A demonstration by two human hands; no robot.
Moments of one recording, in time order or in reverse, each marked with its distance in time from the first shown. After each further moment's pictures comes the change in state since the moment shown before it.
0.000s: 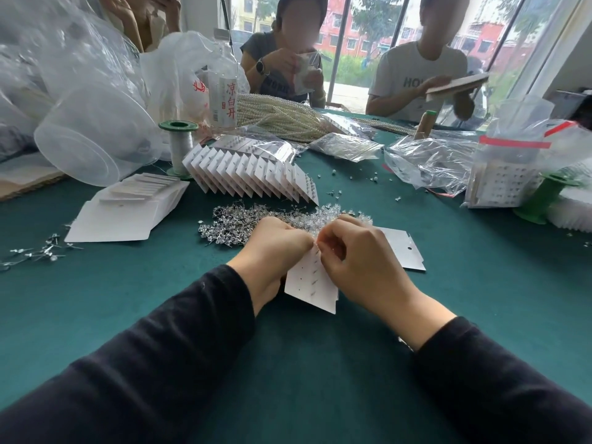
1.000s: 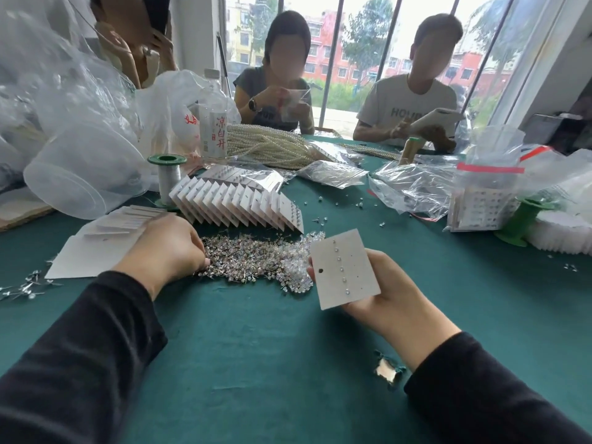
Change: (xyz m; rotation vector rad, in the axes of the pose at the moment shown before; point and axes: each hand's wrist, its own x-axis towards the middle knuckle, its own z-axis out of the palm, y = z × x) left_hand 0.020 0.020 -0.090 0.899 0.317 0.042; right_hand 0.010 0.014 -0.030 1.641 -0.163 0.968
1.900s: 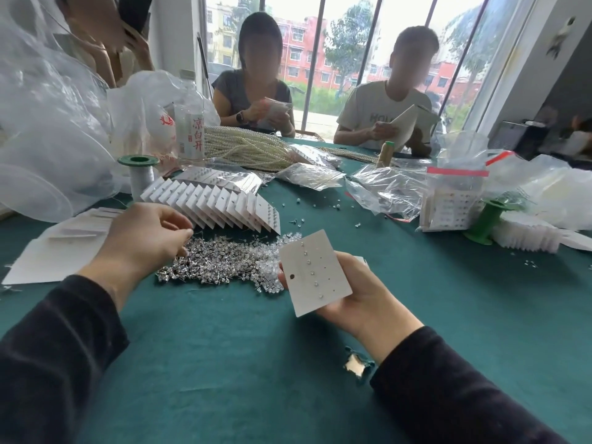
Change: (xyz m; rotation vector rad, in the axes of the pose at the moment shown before) left_hand -0.008 0.006 0.003 -0.353 0.192 0.168; right_hand 0.001 0.004 -0.004 -0.017 -0.047 -0.066
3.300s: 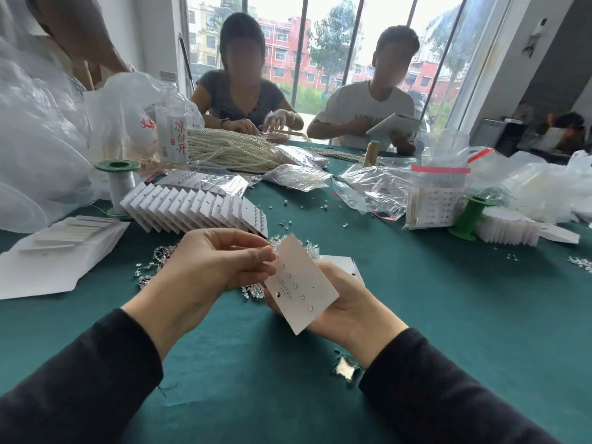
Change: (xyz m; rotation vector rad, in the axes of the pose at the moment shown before) left_hand -0.042 0.054 0.043 -0.909 -0.422 -0.167; right_hand -0.014 0.002 0.016 -0.038 -0.099 0.057
